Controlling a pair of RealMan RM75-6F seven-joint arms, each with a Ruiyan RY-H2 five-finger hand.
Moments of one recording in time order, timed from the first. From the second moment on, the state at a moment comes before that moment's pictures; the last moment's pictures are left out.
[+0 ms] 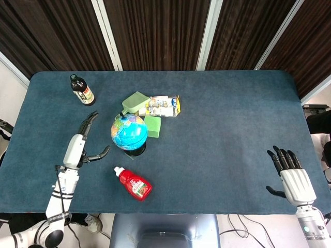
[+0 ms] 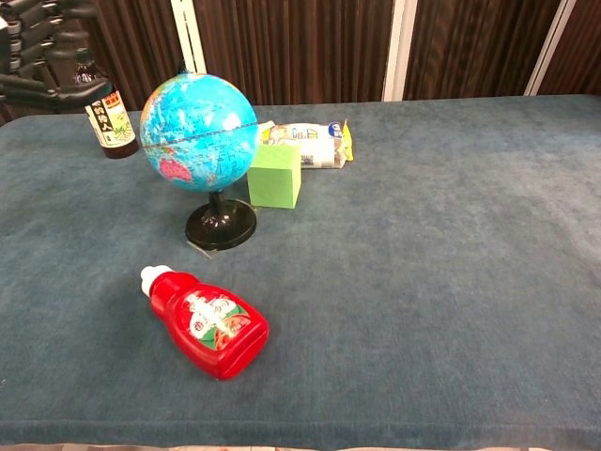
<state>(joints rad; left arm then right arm) -0.50 -1.47 -0.28 -1.66 1.35 1.31 -0.28 0.11 -1.14 0.02 -1.59 -1.54 1.42 -0.10</state>
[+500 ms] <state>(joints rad) -0.60 -1.56 -0.35 -1.64 1.24 1.22 -0.14 0.10 -1.14 0.03 -1.58 -1.52 1.42 -0.11</state>
